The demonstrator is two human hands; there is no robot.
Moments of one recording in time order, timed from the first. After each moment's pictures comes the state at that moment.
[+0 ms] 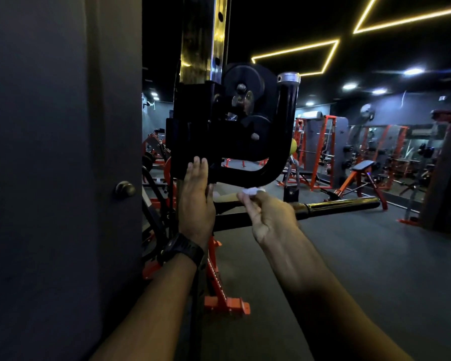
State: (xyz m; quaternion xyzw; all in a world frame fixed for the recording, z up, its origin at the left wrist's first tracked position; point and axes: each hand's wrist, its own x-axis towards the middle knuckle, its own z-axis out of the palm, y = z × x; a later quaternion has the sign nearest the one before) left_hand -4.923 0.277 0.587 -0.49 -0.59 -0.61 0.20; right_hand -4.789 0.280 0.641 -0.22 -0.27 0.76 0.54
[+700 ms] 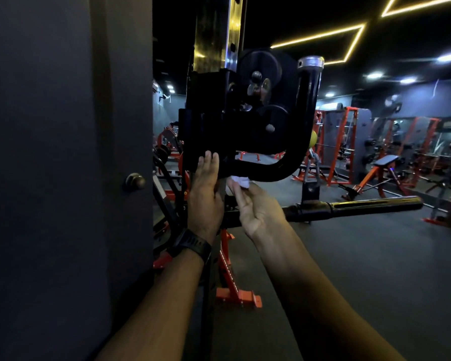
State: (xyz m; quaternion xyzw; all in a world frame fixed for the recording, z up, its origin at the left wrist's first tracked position) left_hand -4.931 0.273 0.584 -0.51 -0.58 -0.61 0.20; right_hand -4.824 0.275 0.629 -0.14 -0.26 0.82 0.49
